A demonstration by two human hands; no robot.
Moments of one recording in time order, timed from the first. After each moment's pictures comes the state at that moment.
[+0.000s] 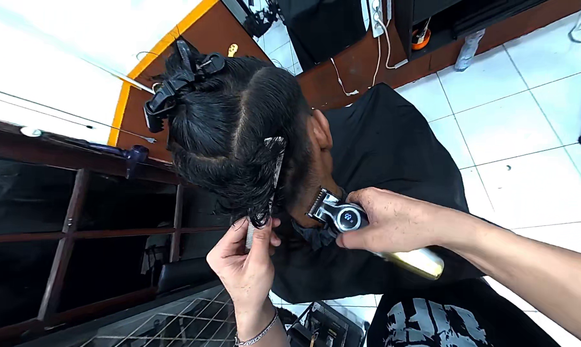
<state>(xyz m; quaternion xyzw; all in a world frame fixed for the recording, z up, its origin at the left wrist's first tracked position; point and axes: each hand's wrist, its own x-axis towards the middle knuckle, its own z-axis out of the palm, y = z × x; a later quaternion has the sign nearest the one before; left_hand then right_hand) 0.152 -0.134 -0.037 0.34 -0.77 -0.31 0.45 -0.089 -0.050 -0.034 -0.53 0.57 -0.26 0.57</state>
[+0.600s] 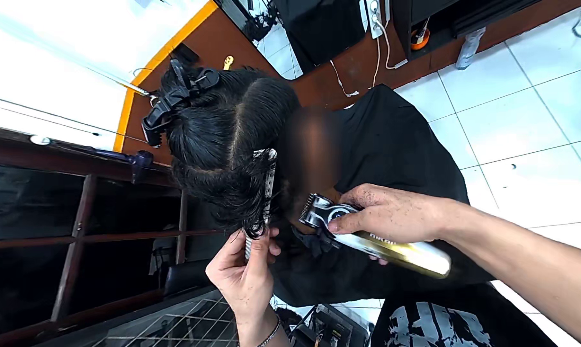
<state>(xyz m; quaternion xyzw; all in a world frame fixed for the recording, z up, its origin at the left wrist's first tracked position) 0.151 -0.130 -0.036 0.34 -0.76 -0.32 0.46 -0.100 -0.059 -0.026 -0.45 0.48 -0.32 0.68</state>
